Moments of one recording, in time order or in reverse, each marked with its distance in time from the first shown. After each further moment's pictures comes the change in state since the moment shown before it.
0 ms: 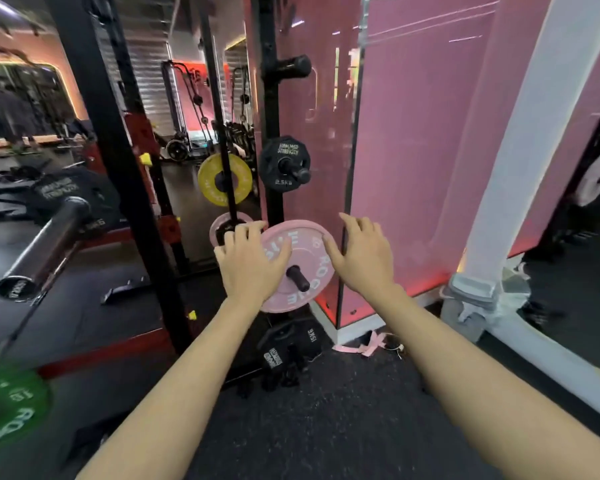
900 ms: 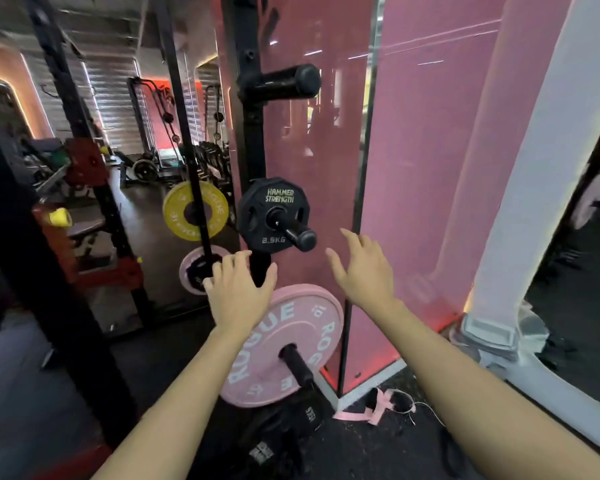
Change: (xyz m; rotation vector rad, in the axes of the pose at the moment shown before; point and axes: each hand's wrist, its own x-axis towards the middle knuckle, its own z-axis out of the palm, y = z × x) left_hand 0.227 -0.077 0.228 -0.036 -0.061 -0.052; right_hand 0.242 0.062 0.193 0.007 0.013 0.084
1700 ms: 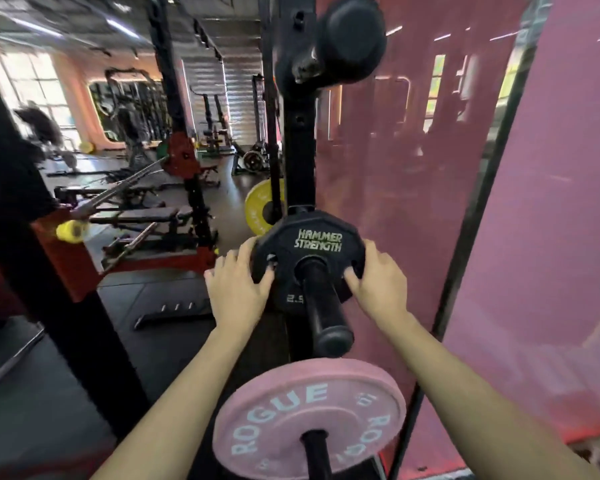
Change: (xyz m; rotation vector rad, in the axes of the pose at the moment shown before) left_hand 0.159 -0.026 0.113 0.233 0.200 -0.128; right_hand 0.205 0.040 0.188 0.240 -0.088 -0.213
